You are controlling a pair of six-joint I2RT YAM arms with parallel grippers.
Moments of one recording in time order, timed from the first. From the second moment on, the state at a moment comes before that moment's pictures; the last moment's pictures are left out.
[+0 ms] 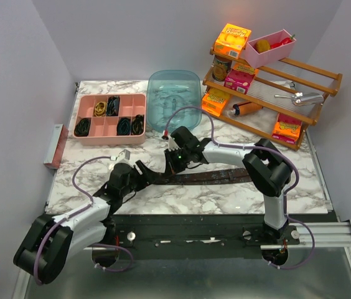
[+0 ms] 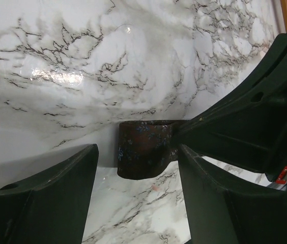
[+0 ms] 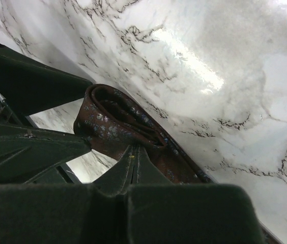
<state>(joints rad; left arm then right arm) -0.46 0.96 0.14 0.28 0.07 -0.92 0.84 1.97 1.26 -0.22 -0.42 0.44</state>
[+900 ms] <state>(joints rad) -0.46 1.03 0.10 0.44 0.13 -0.91 0.84 1.97 1.25 -0.20 -0.42 0.47</state>
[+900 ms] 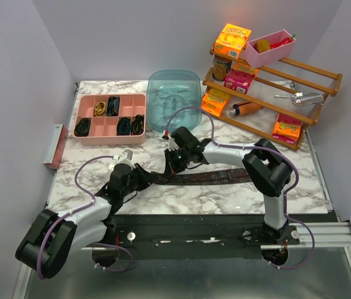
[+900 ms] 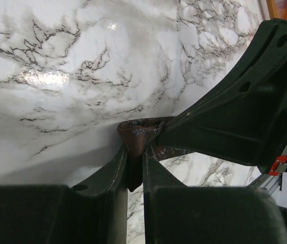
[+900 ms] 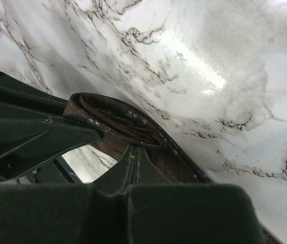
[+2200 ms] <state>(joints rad) -0.80 1.22 0.61 -0.20 -0.30 -0.70 0.85 2.00 1.28 -0.21 -0.42 0.48</state>
